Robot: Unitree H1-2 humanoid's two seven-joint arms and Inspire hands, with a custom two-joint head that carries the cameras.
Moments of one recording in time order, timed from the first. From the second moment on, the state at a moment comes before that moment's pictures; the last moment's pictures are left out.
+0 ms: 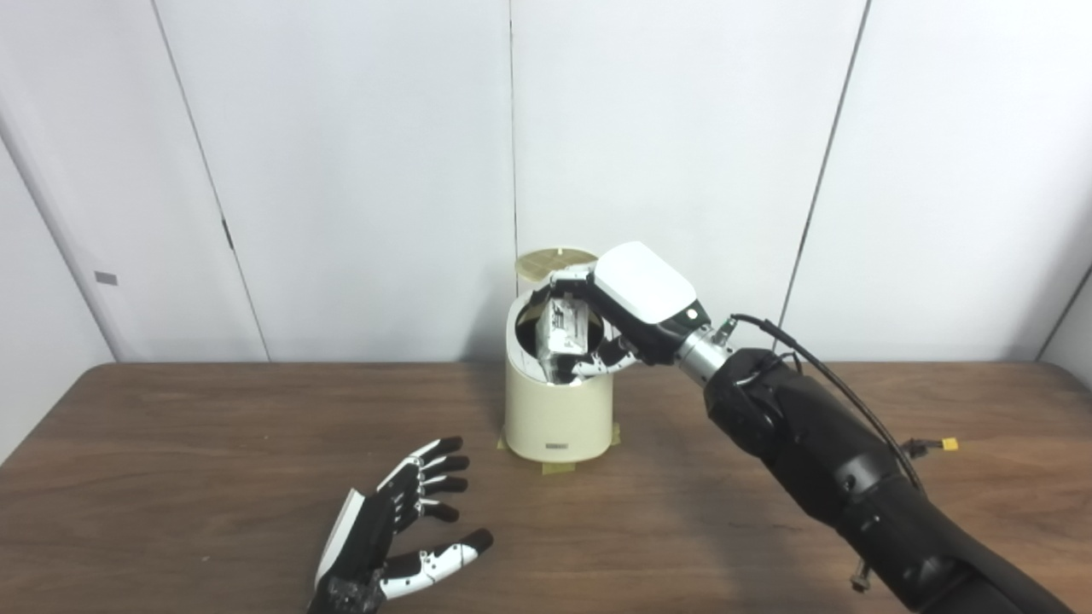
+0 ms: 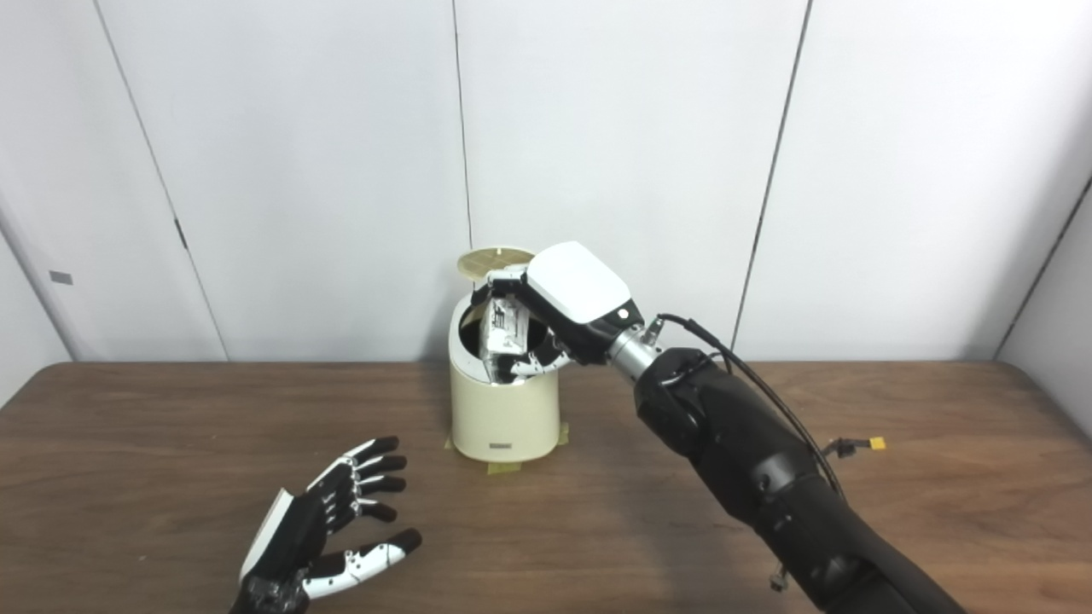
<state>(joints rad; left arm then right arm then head) -0.04 0.12 -0.06 -0.06 0.11 -0.13 -0.08 -0.89 -0.29 0.48 0.59 -0.85 -0.34 -0.25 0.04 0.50</state>
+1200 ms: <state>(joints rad) -0.04 0.12 -0.06 -0.06 0.11 -0.13 -0.08 -0.69 -0.27 0.33 0.34 -0.84 -0.29 -0.34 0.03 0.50</state>
